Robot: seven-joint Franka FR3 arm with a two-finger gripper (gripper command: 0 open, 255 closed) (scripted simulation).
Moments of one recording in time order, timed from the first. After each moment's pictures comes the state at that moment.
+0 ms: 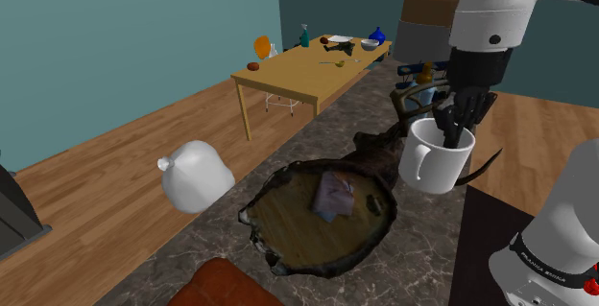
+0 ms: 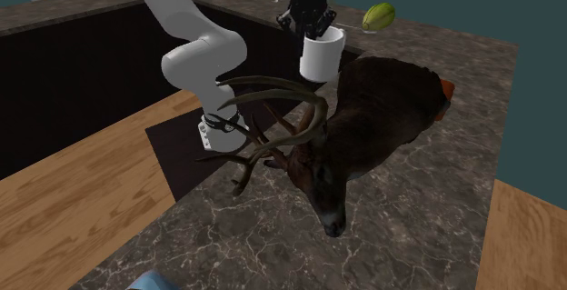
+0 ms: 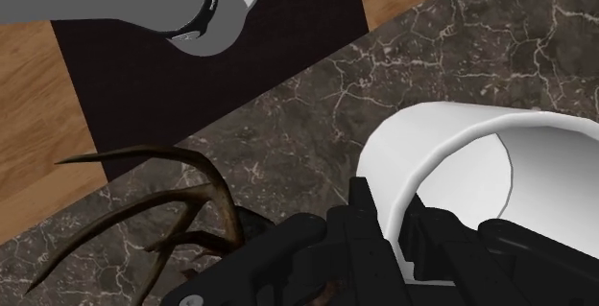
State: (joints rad) arm 0.19 -0.86 0.22 -2.43 0.24 1.50 0.60
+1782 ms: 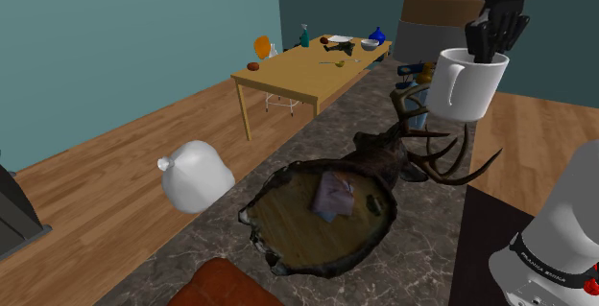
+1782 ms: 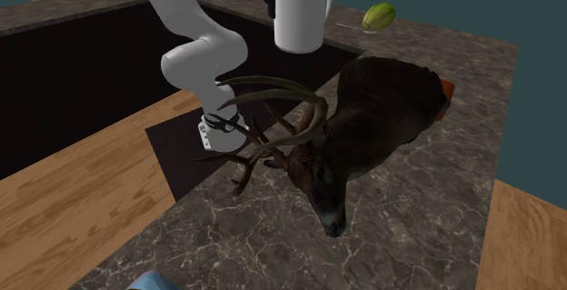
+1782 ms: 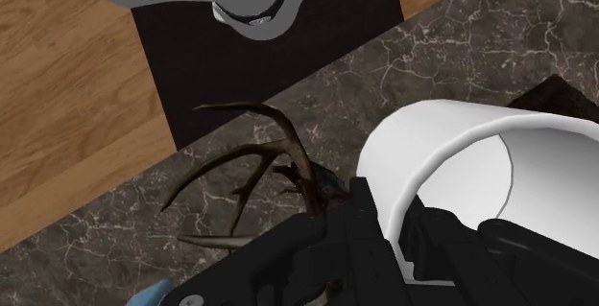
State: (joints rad) arm 0.15 -0.78 0.03 -2.12 0.09 1.25 0.47
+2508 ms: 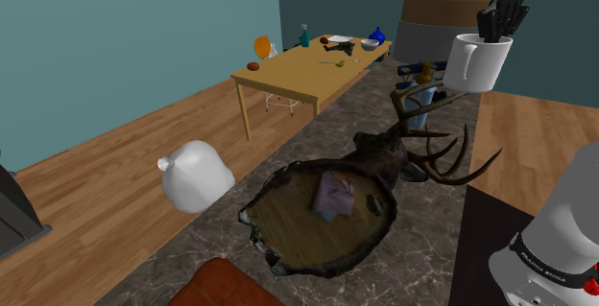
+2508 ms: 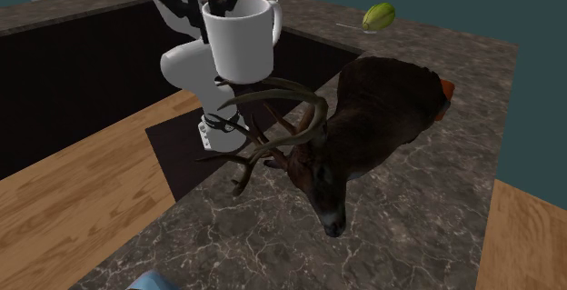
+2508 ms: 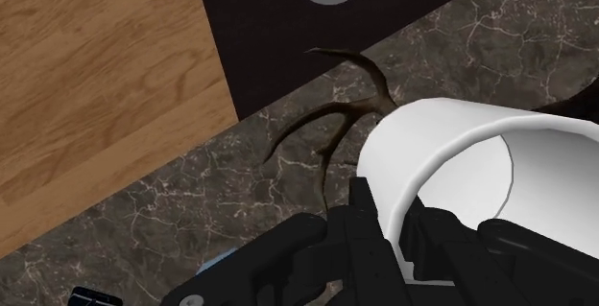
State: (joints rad) arm 0.10 -0.71 -0.21 -2.06 -0.10 1.25 0.20
